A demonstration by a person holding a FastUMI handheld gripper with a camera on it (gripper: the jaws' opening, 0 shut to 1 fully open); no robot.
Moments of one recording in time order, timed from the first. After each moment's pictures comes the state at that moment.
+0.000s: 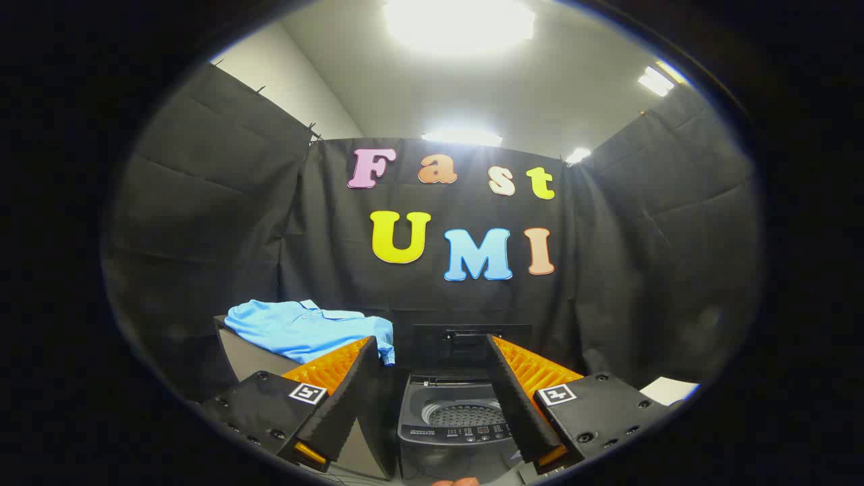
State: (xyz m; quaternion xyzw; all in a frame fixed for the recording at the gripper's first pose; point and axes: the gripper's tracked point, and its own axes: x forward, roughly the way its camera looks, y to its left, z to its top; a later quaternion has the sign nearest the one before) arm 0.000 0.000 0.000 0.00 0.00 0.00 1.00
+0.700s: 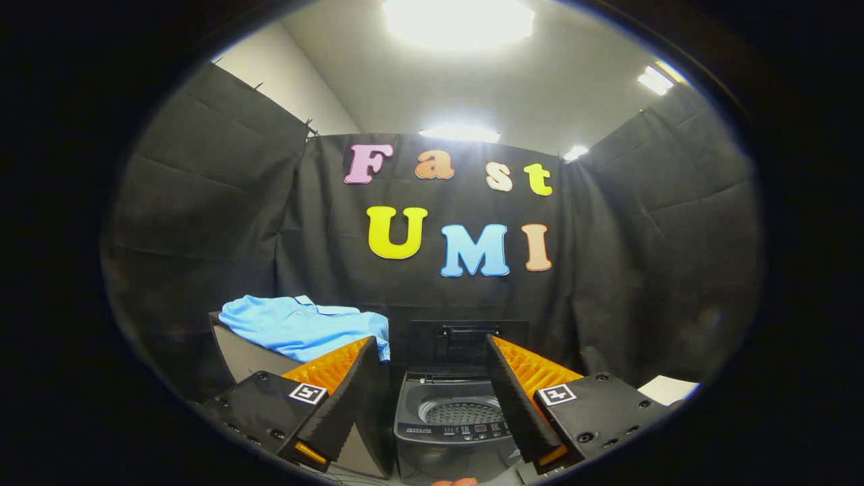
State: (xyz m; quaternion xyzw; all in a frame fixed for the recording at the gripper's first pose) arm 0.004 -0.002 -0.007 0.00 0.01 0.00 1.00
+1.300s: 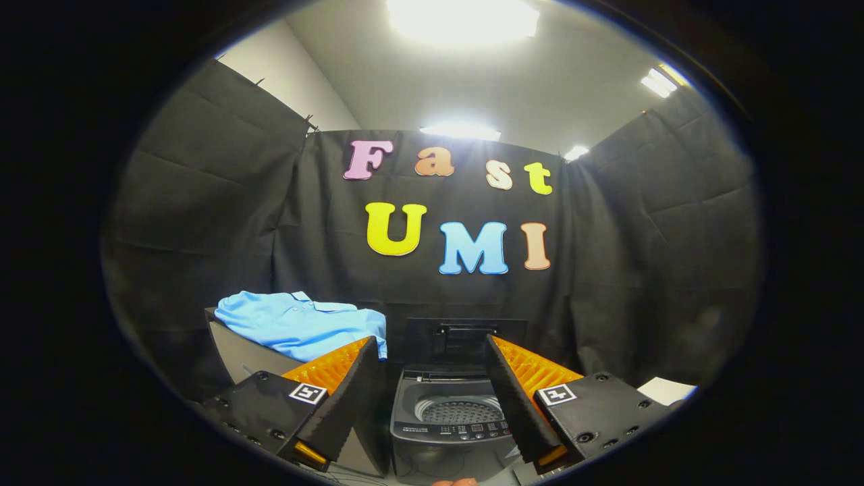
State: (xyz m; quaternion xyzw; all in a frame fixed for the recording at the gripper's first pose) arm 0.010 -0.003 -0.010 -0.01 0.02 -0.01 1.00
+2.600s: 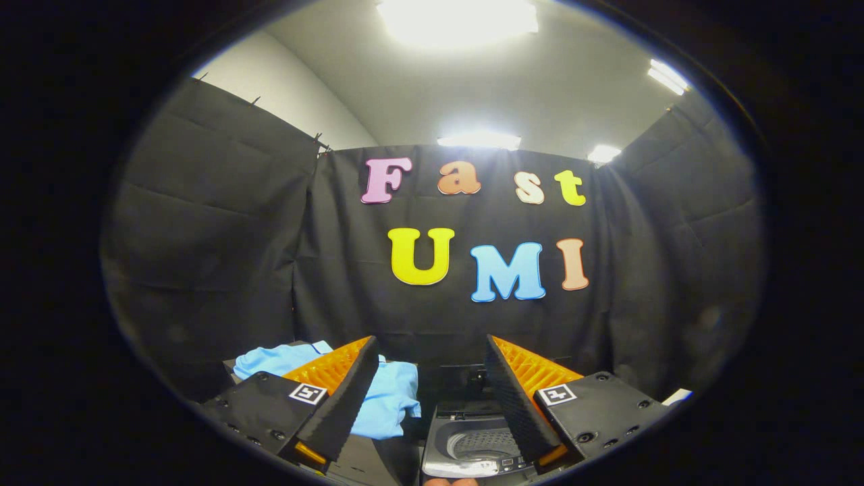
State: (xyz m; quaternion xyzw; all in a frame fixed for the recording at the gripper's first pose) arm 0.111 0.040 0.100 0.02 -0.01 0.06 1.00
